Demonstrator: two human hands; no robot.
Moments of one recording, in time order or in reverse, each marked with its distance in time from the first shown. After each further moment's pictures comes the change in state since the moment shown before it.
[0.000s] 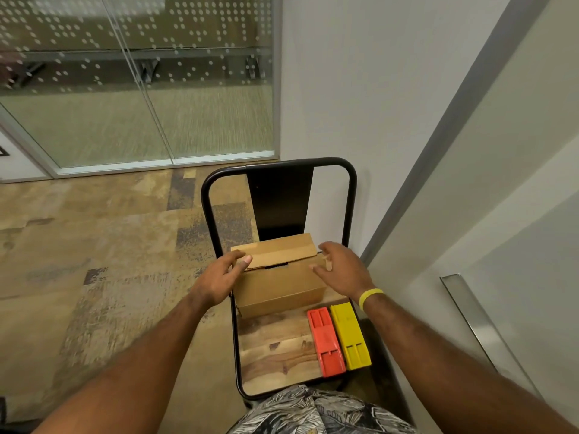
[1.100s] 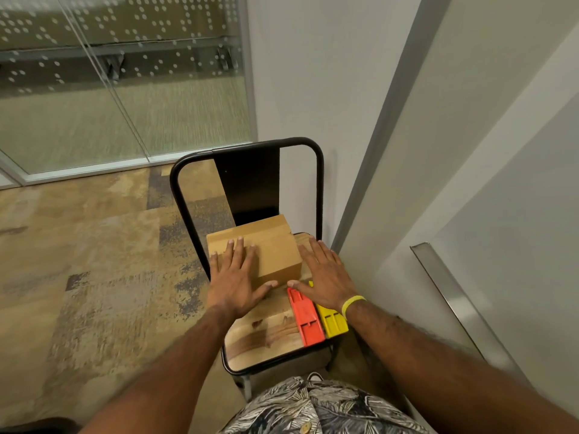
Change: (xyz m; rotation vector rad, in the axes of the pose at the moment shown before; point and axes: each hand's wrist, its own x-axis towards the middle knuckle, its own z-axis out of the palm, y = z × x) left_hand -0.043 0.038 0.082 0.774 0.109 0.211; right_hand -0.063 0.038 0.030 -0.315 -0.114 -0.048
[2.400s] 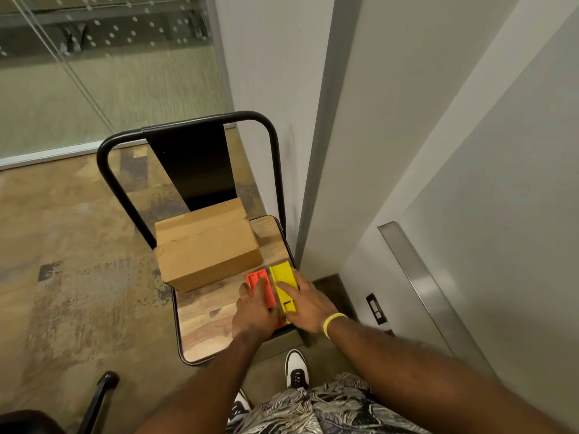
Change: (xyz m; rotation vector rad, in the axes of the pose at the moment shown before) left_hand -0.029 0.140 0.082 -0.495 -0.332 -0.307; right_hand -0.054 0.070 0.069 0.134 -0.283 -0.017
